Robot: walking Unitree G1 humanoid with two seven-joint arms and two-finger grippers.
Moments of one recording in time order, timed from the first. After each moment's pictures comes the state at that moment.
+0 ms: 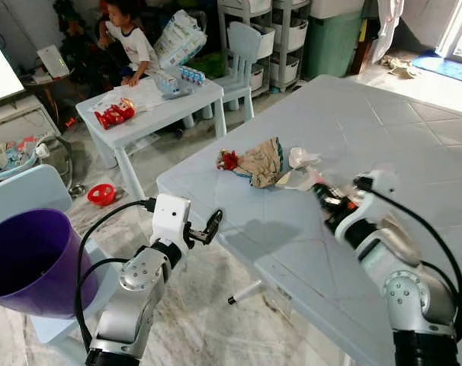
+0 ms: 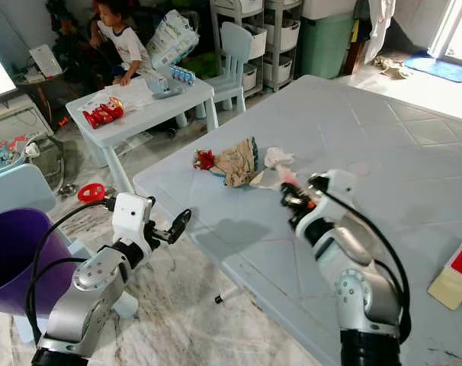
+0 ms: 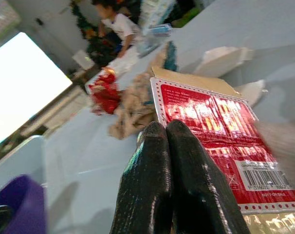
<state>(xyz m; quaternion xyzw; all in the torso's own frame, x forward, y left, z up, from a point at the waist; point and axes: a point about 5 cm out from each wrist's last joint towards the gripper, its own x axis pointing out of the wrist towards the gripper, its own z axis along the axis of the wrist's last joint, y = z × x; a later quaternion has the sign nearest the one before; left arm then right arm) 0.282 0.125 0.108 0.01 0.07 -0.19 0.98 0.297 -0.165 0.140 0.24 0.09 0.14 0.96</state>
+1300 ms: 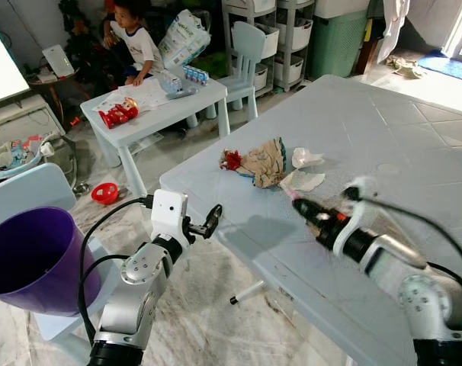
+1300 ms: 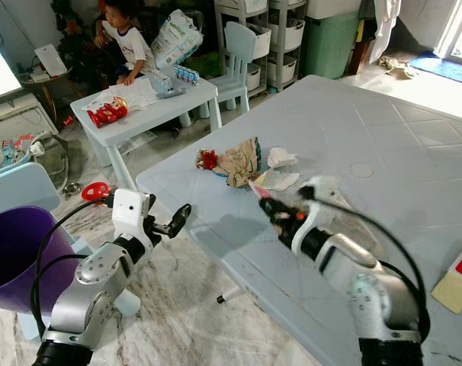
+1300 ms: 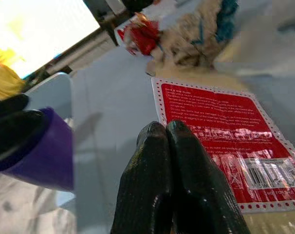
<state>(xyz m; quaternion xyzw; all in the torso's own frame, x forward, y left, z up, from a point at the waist) 0.290 0.124 0.108 -0.03 0.07 -0.19 0.98 0.282 -0.162 0.129 0.16 0.16 0.23 0.94</state>
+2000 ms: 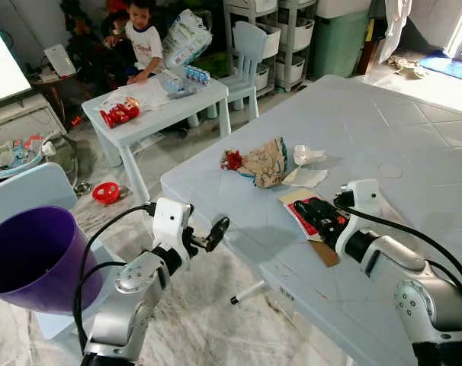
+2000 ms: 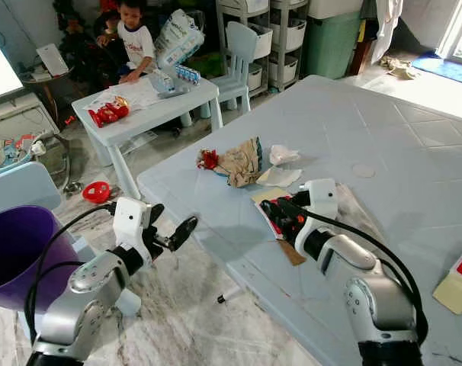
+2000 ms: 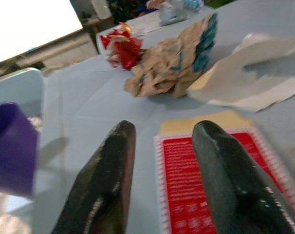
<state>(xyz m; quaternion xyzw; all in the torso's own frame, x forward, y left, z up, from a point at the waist) 0.271 0.122 0.105 -0.06 0.10 -0.28 0.95 0.290 -0.166 0.138 0.07 0.12 0.22 0.97</state>
